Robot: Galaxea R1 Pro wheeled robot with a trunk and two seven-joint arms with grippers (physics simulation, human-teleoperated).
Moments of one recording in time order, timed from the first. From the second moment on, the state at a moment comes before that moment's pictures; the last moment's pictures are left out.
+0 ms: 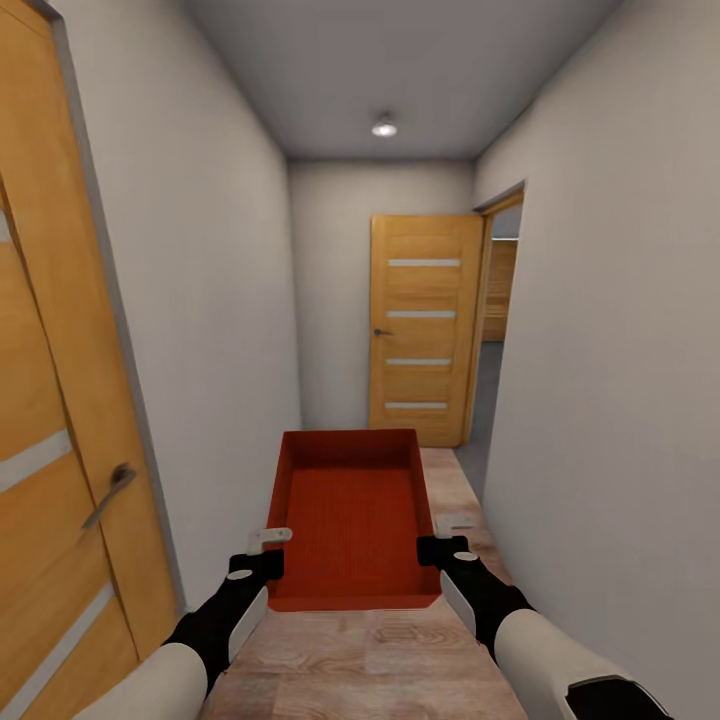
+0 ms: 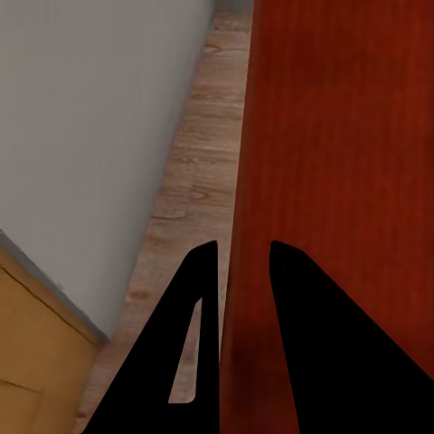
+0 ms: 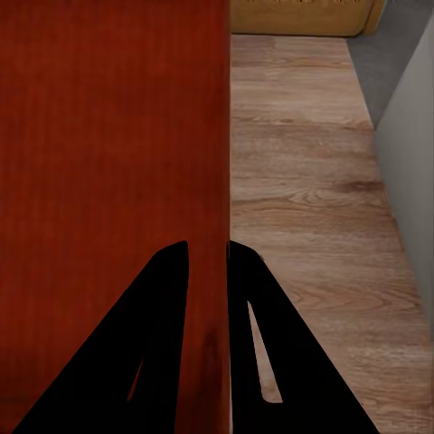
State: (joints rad) left arm -0.63 -0.07 -0.14 -0.46 0.18 0.12 0.27; right arm -0.74 0.11 0.10 -0.31 -0.05 0.08 -0.12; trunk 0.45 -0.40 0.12
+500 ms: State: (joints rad) left arm -0.63 -0.07 -0.14 -0.46 0.18 0.12 0.27; right arm -0.74 0.11 0.10 -0.31 -0.05 0.08 -0.12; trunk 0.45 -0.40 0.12
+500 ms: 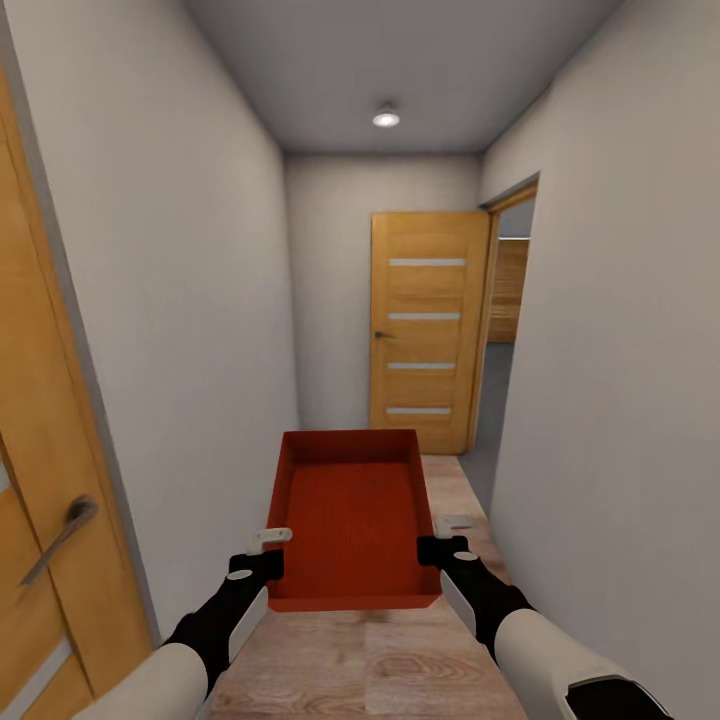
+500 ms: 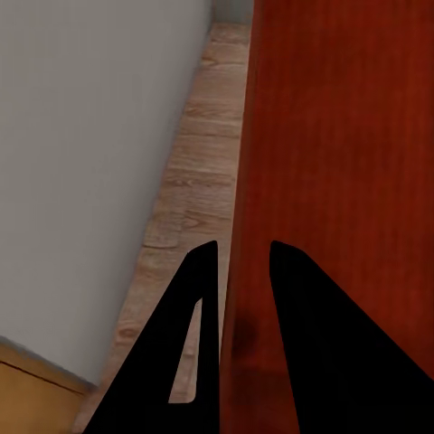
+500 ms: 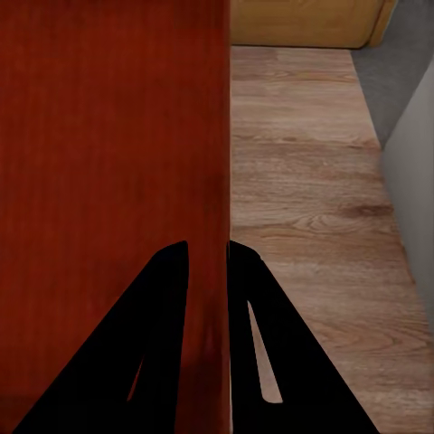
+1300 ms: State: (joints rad) left arm -0.63 -0.07 -0.14 -0.46 0.18 0.12 0.27; right arm -0.74 0.11 0.10 -0.31 -0.06 0.08 -0.12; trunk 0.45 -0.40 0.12
